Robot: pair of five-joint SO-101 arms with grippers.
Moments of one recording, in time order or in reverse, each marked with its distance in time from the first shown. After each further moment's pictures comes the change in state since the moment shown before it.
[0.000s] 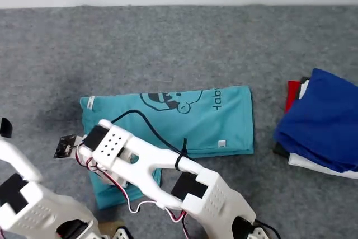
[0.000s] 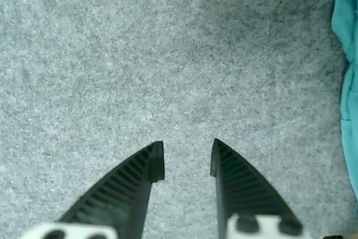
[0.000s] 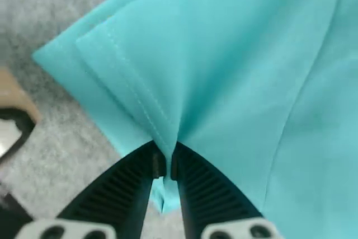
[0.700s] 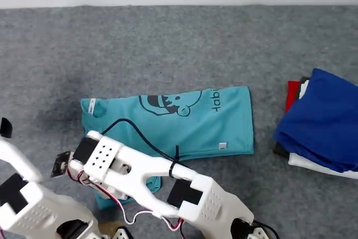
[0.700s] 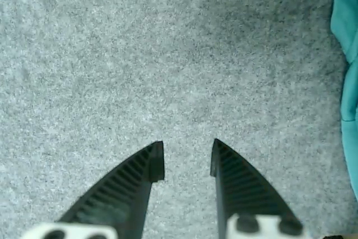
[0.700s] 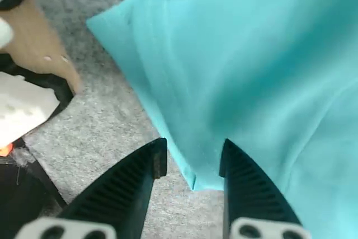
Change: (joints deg) left arm 0.0 0.0 0.0 0.0 0.0; right arm -4.6 0.9 -1.8 6.6 0.4
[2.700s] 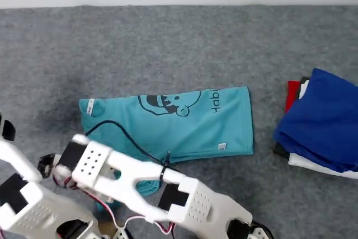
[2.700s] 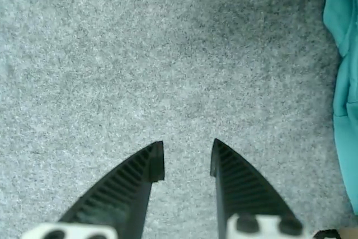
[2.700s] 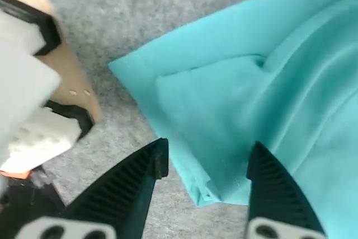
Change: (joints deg) left arm 0.0 0.0 2.1 0.0 -0.2; right arm -4.1 6.4 -14.5 4.4 -2.6
